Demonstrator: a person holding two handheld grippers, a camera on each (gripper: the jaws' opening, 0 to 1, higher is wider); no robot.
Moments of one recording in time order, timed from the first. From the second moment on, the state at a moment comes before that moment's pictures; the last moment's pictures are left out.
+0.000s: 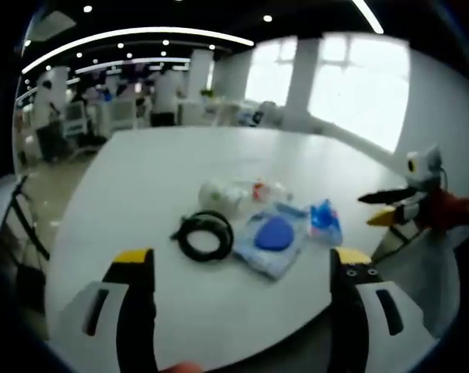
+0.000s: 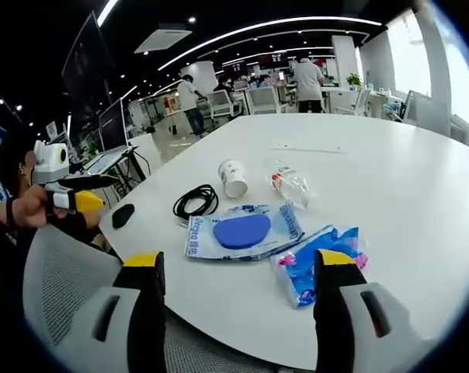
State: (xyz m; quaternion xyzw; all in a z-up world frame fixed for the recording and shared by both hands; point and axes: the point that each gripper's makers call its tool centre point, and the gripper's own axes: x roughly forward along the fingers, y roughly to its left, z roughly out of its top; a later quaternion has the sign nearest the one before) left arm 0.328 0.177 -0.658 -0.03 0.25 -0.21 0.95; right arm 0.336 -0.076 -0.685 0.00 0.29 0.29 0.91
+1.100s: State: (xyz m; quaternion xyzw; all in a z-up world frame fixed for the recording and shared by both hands) left arm 0.332 0.176 -0.657 -0.04 0.25 -0.21 0.95; right arm 0.339 -0.077 -0.684 0.01 0.29 0.29 0.91
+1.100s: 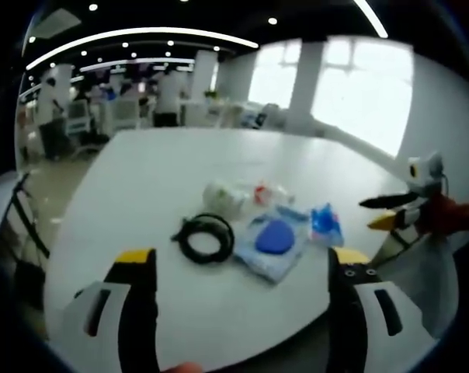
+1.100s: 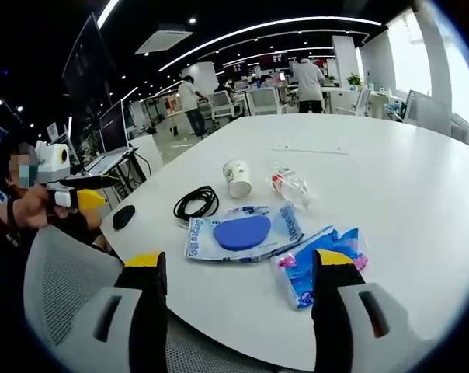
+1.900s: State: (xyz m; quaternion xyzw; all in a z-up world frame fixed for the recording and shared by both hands) left arm 0.330 0.175 -0.662 -0.04 0.26 -0.21 0.94; right arm 0.338 -0.077 -0.683 0.00 0.28 0.29 0.91
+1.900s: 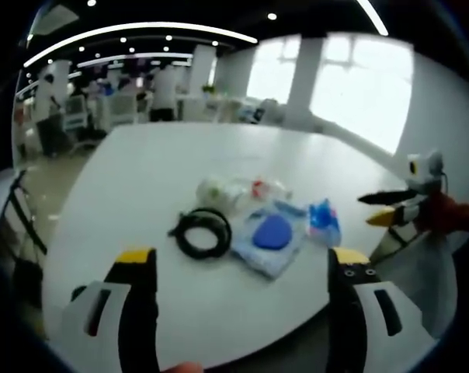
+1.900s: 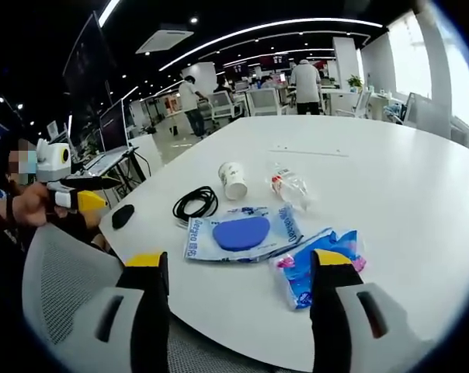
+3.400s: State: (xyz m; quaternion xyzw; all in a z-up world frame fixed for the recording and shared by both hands) left arm 0.331 0.177 -0.664 -0.04 0.26 -0.20 0.94; right arm 0.339 -0.080 -0.682 0.00 0.28 0.28 0.92
